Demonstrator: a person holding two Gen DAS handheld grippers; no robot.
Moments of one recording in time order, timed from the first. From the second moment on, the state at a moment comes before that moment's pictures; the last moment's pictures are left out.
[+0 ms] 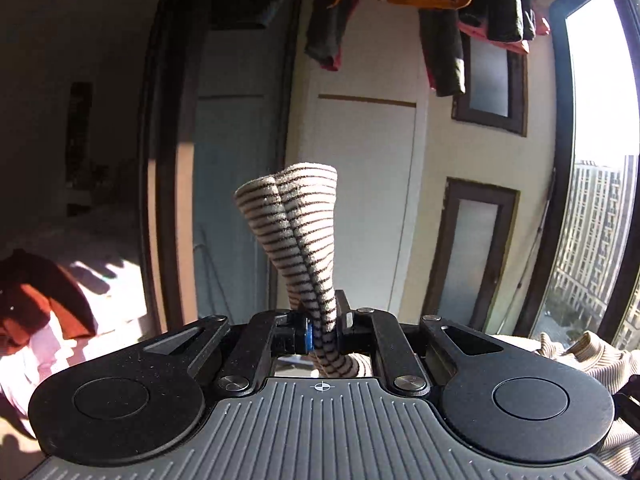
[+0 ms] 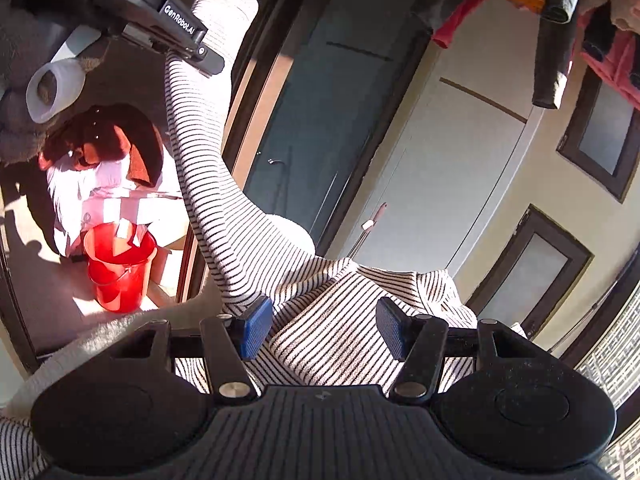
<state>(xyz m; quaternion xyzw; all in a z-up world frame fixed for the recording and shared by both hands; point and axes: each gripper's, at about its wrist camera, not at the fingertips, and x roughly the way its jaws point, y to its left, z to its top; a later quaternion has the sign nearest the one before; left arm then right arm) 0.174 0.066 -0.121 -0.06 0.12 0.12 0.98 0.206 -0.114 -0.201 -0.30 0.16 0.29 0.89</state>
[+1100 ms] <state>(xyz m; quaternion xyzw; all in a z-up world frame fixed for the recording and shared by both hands) 0.176 -0.006 -0.211 -0.12 0.28 -0.04 0.95 0.210 -0.322 -0.214 0.05 0.22 0.16 0.96</state>
